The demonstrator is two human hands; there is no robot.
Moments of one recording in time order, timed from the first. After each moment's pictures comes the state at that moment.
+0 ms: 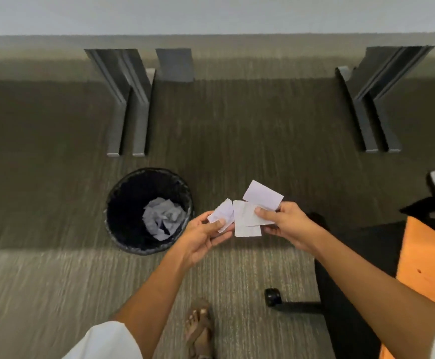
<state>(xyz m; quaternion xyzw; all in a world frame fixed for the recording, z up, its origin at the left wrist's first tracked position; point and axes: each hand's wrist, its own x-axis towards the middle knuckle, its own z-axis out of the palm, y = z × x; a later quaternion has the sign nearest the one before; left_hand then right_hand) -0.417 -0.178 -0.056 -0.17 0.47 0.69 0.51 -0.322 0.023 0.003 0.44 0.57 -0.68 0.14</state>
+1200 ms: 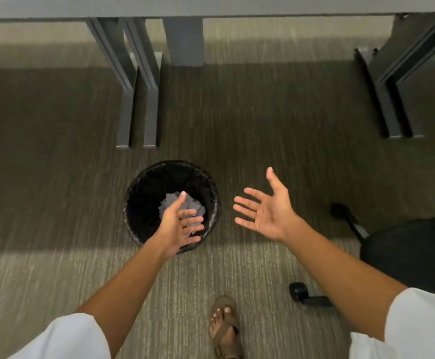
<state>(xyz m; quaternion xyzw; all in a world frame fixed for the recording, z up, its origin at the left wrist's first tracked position) -0.530 -0.319 -0.094 -0.24 0.58 0.59 0.51 -0.436 -0.099 -0.059 0.45 0.30 -0.83 0.13</state>
